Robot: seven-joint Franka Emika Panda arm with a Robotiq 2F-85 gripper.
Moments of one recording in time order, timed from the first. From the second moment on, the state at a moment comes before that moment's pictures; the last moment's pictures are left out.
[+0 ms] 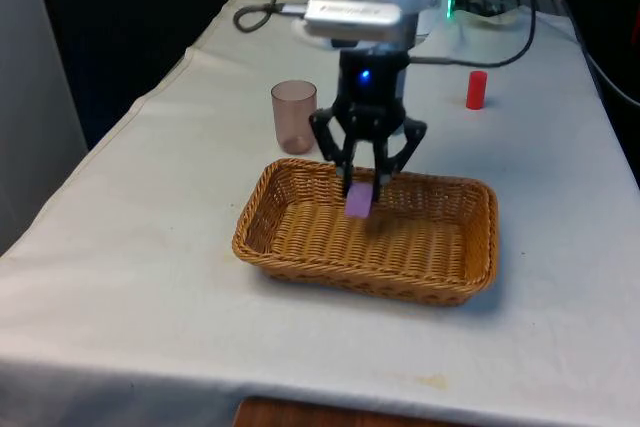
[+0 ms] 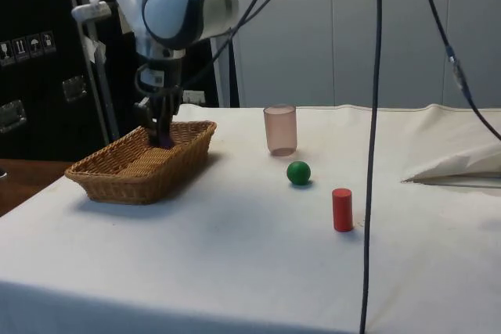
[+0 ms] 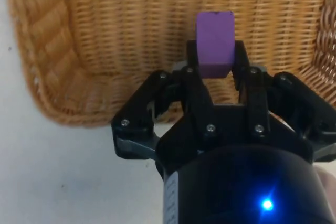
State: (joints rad) arm 0.20 0.62 -0.25 -1.80 0.20 2.65 -0.07
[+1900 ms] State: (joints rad) arm 0.20 0.60 -0.27 -1.74 0.26 2.59 -0.10
